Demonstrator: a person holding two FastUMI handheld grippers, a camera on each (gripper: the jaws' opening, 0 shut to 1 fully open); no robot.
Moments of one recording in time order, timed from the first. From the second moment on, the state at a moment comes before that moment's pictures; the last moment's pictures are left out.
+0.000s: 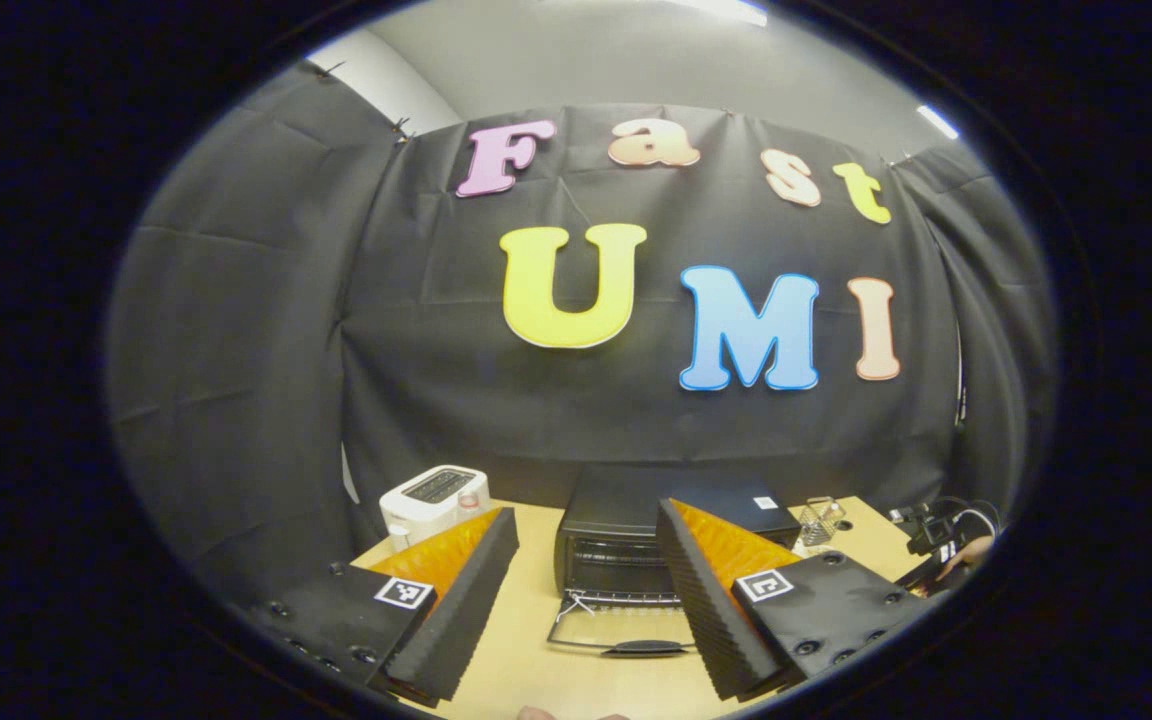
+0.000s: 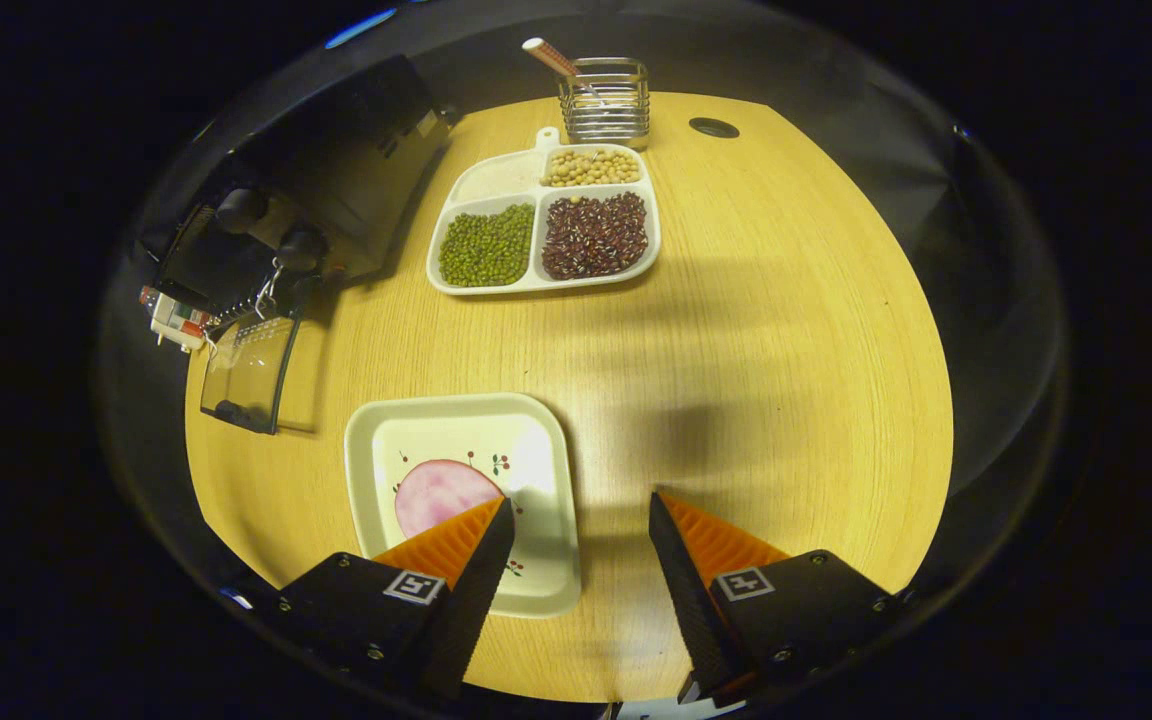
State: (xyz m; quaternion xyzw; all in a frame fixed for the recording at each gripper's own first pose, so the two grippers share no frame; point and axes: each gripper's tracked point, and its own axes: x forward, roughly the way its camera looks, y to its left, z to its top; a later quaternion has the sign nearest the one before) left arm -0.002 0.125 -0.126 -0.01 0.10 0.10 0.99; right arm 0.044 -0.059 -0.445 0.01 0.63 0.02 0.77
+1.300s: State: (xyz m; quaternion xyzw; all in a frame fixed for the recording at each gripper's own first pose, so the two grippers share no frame) left arm -0.018 0.119 -0.139 -0.02 0.11 0.09 0.99; right arm 0.037 -0.041 -0.468 0.15 0.65 0.04 0.75
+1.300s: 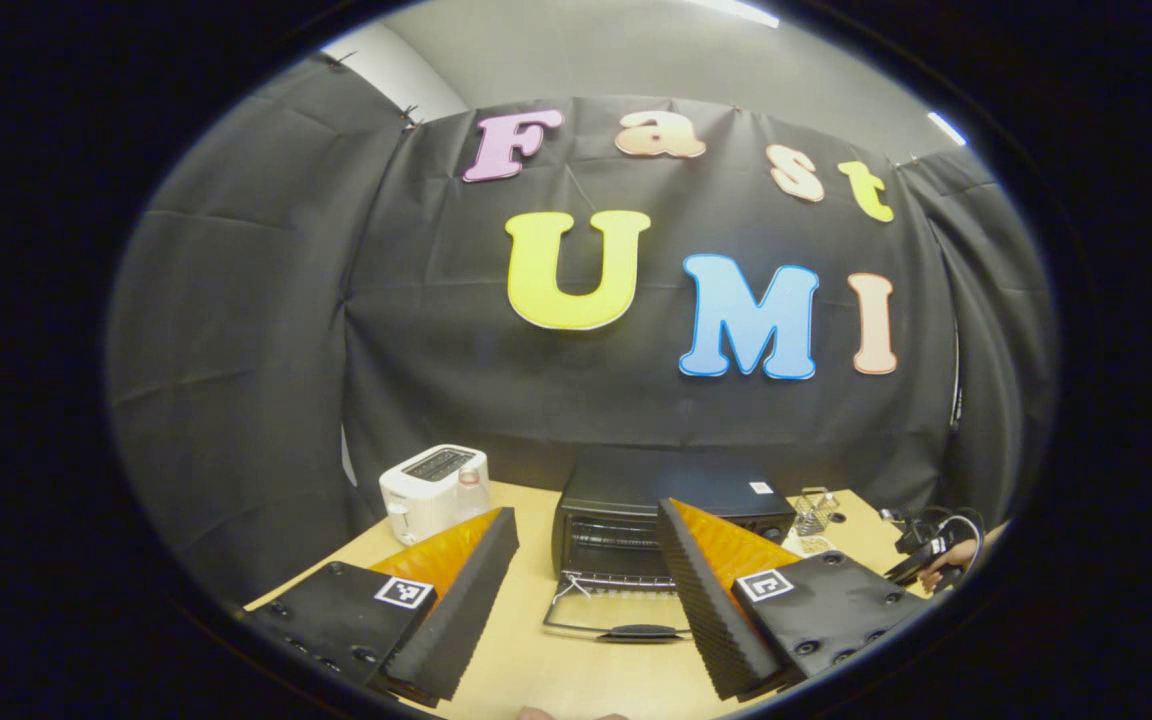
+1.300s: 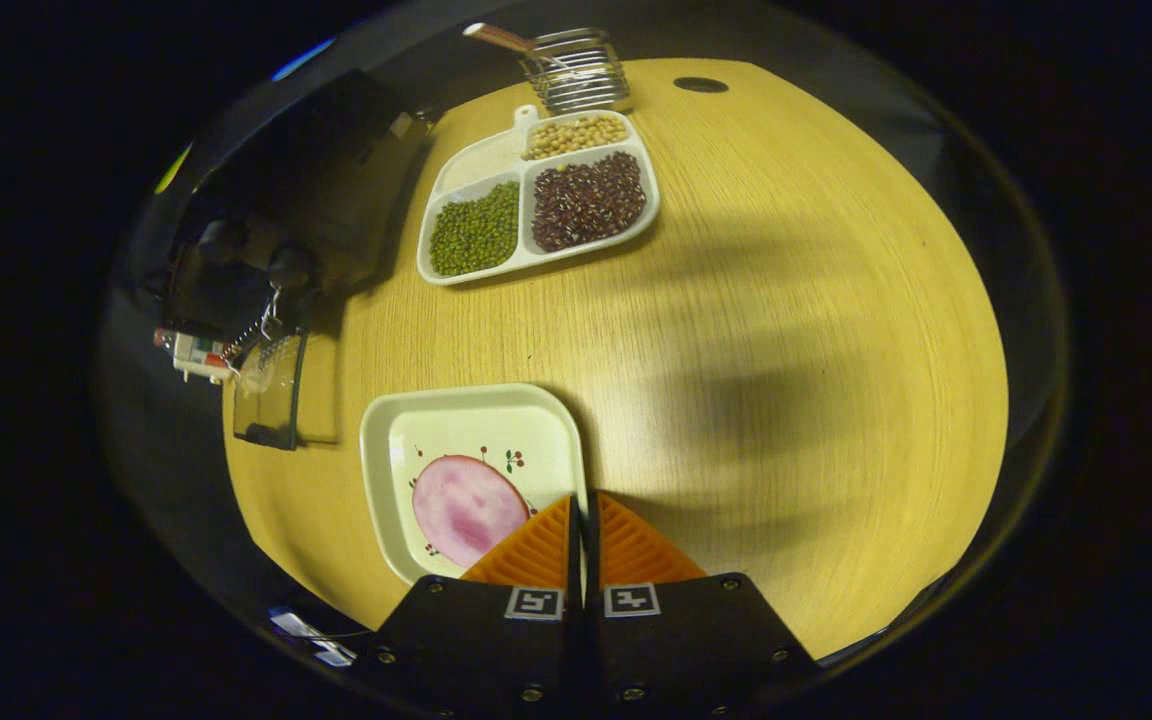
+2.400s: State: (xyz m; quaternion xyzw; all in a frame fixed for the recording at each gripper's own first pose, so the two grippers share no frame) left arm -0.003 0.147 -0.121 -0.04 0.09 0.07 0.99; right arm -0.014 0.051 -0.345 0.48 0.51 0.03 0.71
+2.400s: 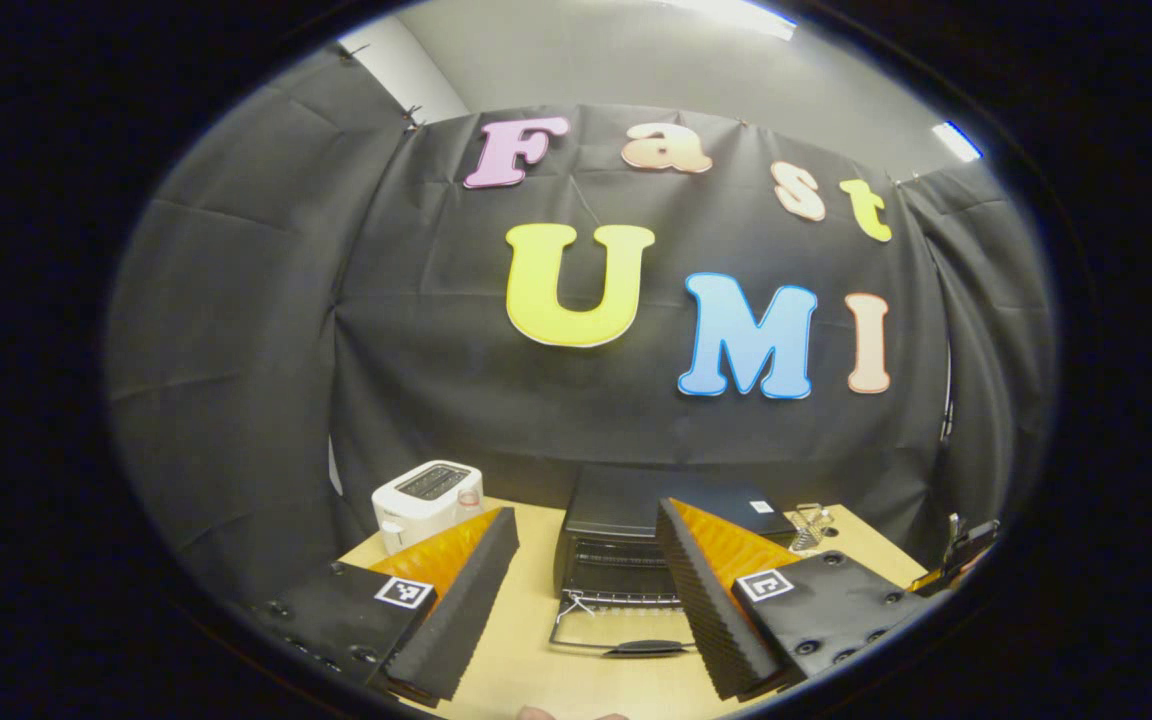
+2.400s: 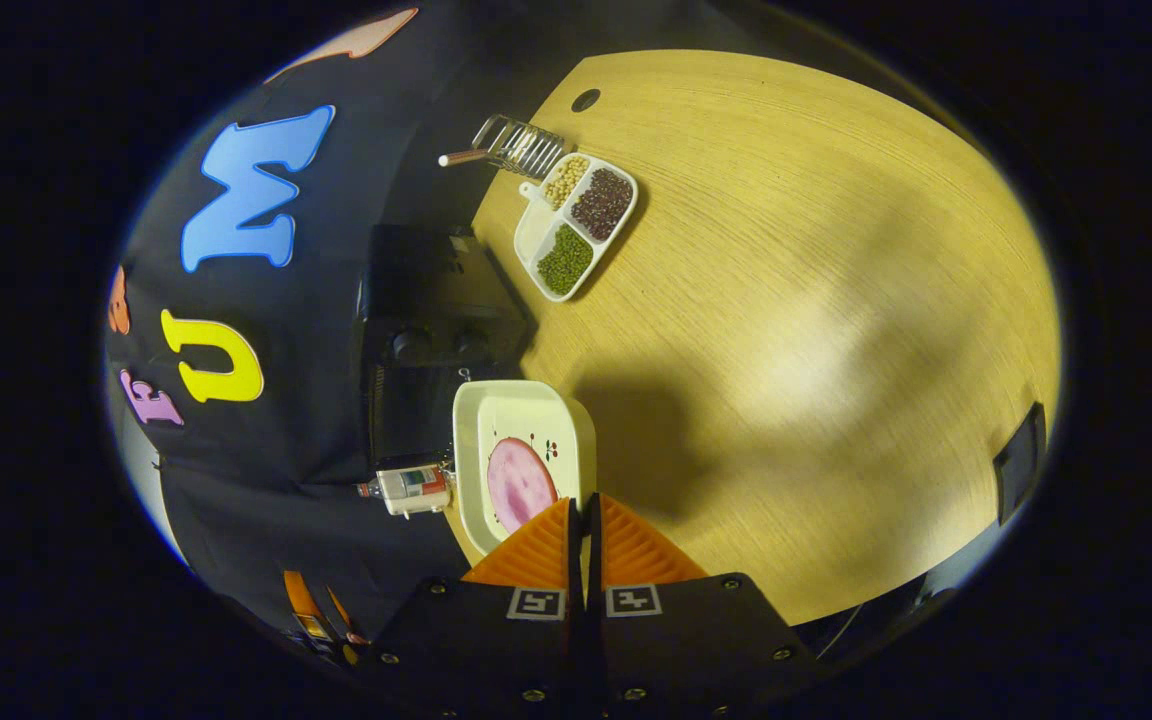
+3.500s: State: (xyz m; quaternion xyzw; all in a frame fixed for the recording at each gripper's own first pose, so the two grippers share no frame) left arm -0.029 0.217 -0.082 -0.01 0.06 -0.03 1.00; right arm 0.090 0.250 -0.346 0.59 0.40 -0.11 0.69
